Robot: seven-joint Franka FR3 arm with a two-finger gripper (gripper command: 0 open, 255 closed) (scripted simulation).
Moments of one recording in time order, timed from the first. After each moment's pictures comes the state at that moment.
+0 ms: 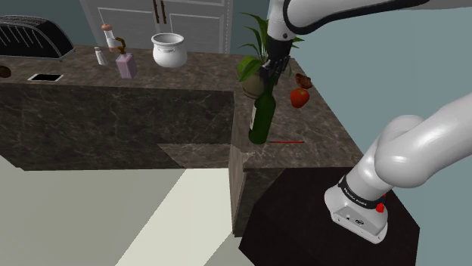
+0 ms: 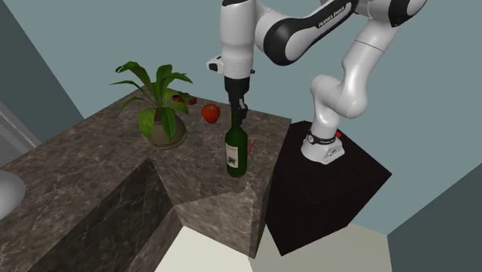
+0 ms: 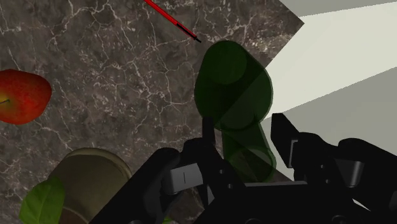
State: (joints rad) arm 0.03 -0.39 0.00 -2.32 -0.06 1.93 0.10
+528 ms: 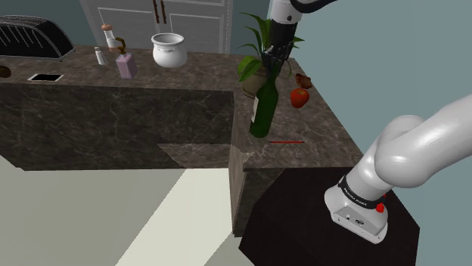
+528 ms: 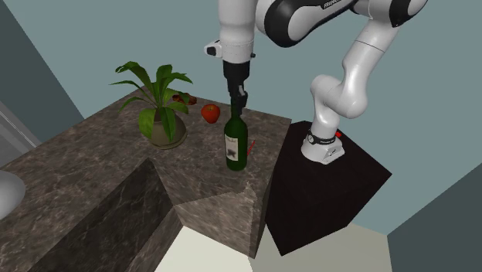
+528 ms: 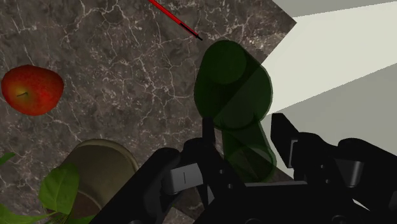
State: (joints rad) arm 0.03 -0.40 0.00 -2.22 -0.06 1.82 0.10
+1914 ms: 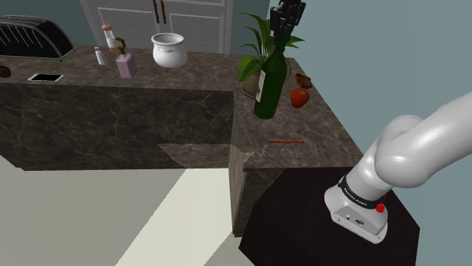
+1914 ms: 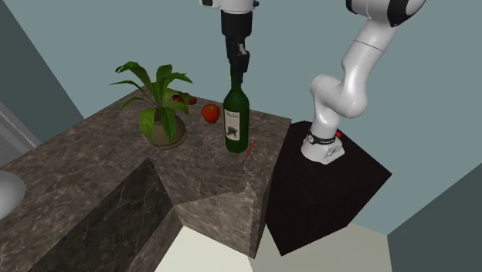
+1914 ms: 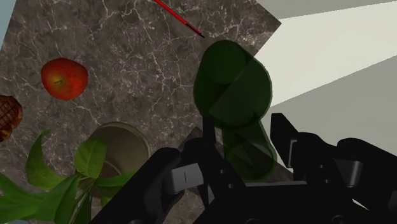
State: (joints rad) arm 0.03 -0.37 0.01 -1.91 -0.06 1.54 0.09
